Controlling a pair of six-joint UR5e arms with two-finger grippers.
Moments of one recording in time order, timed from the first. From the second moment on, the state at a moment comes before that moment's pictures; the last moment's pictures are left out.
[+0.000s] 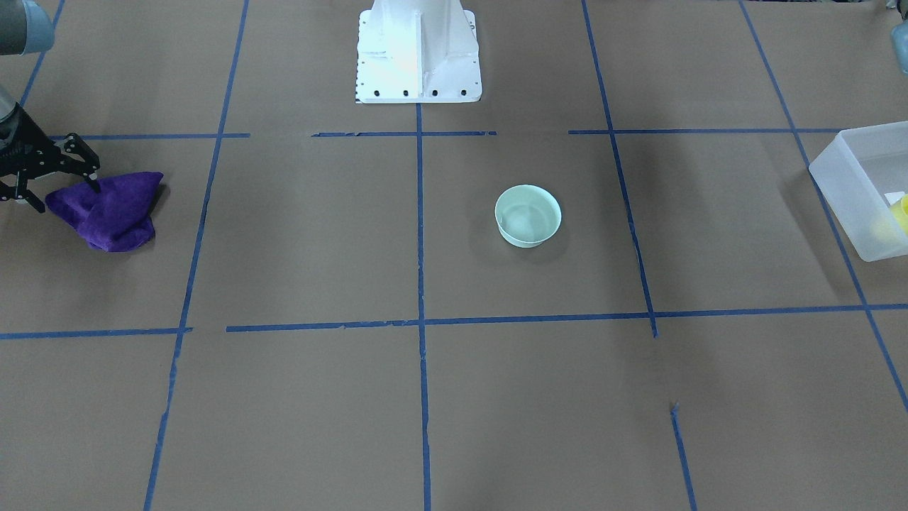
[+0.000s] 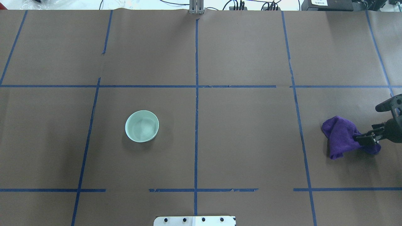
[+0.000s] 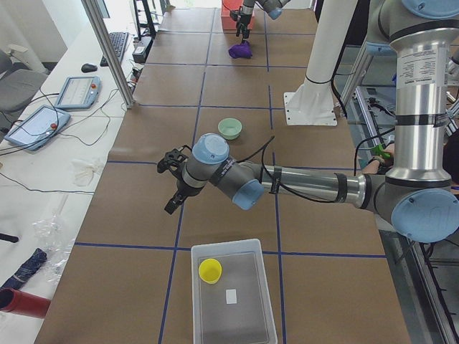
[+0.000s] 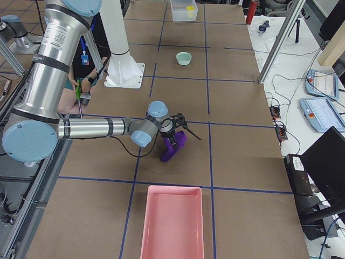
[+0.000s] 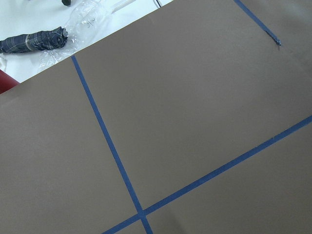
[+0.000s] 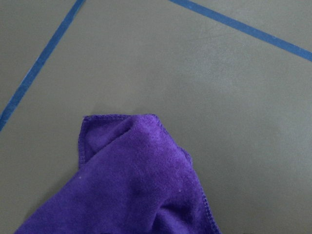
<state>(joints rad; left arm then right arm) -1.46 -1.50 -1.73 -2.17 -2.24 -0.03 0.82 -1.90 1.82 -0.70 1.97 0.56</state>
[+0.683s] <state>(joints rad) -1.46 -1.50 -1.73 -2.17 -2.24 -0.03 0.77 -1.91 1.78 -0.70 1.97 0.56</state>
